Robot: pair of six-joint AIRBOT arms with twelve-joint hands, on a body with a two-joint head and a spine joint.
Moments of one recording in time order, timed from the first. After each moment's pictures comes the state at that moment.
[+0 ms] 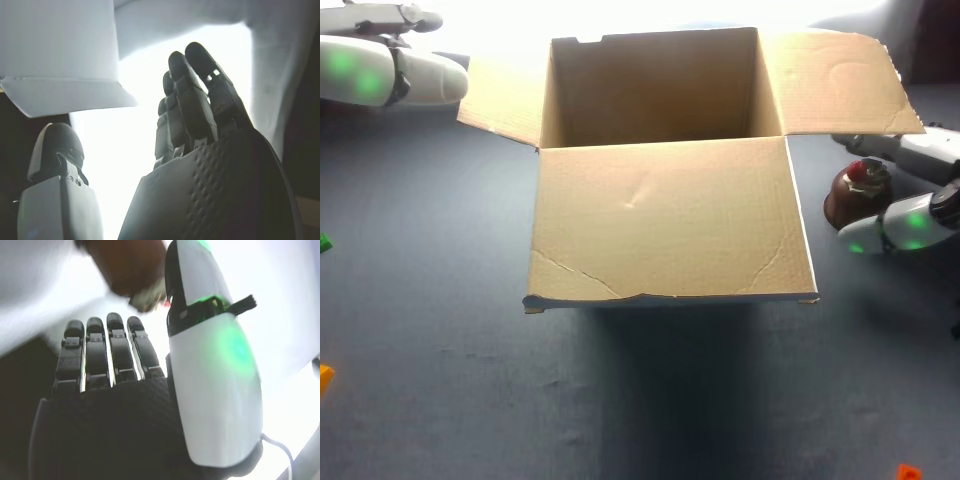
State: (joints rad) left arm 0.19 -0.81 1.21 1.06 0.06 -0.91; right arm -0.42 -1.17 1.41 0.49 0.31 -0.71
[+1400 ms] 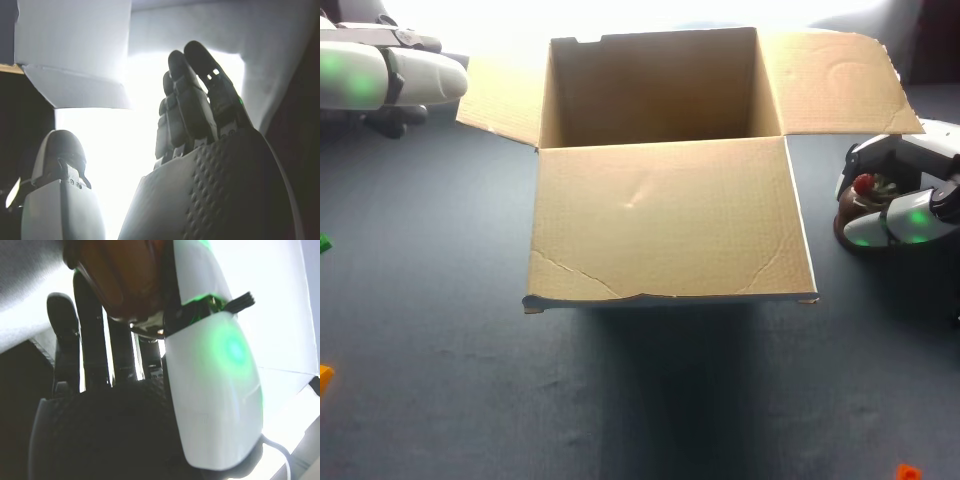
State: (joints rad) left arm 0.22 -0.77 1.15 0.90 0.07 -0.91; right arm -0.43 -1.18 1.44 0.49 0.35 -0.72
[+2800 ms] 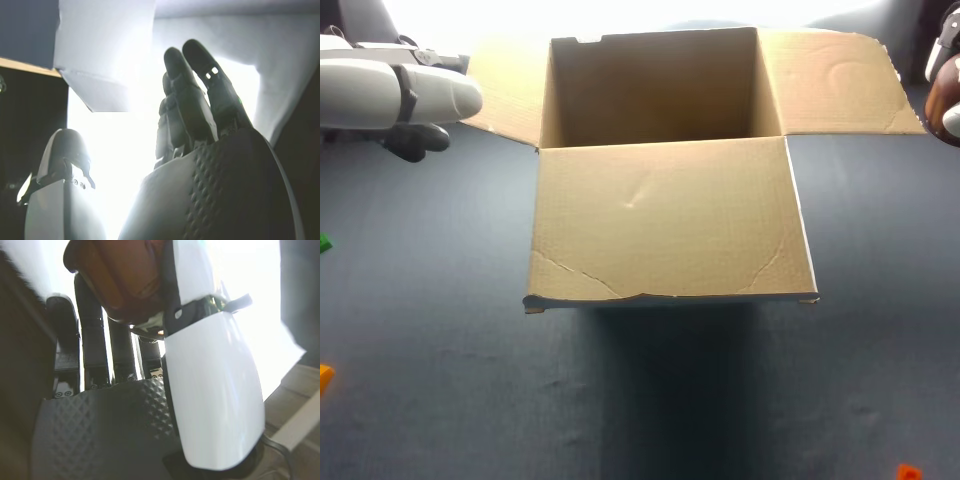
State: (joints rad) left arm 0.24 -0.74 1.08 0.86 0.06 -0.91; right arm -0.11 -0.75 1.10 0.34 0.19 -0.74
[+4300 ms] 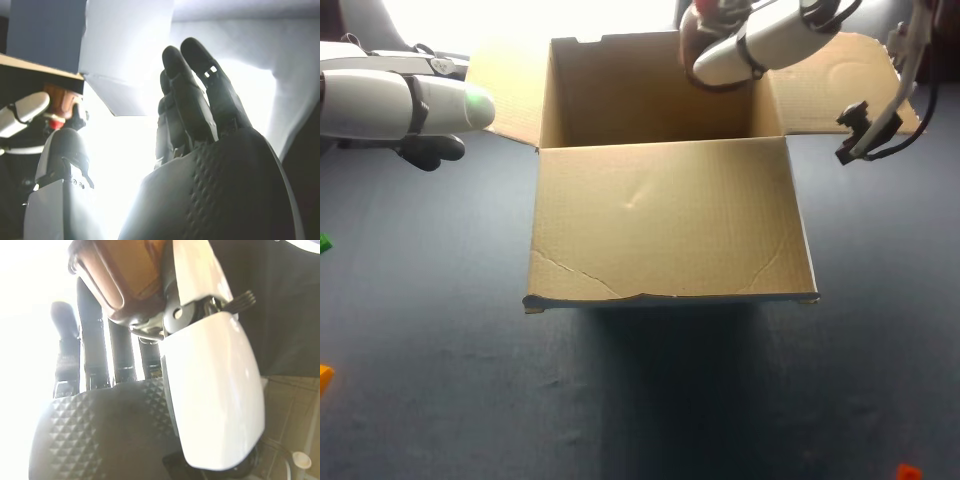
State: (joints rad) left arm 0.25 -0.74 1.08 0.86 0.02 -0.91; right arm 0.15 -1.21 1.32 0.17 0.04 -0.75
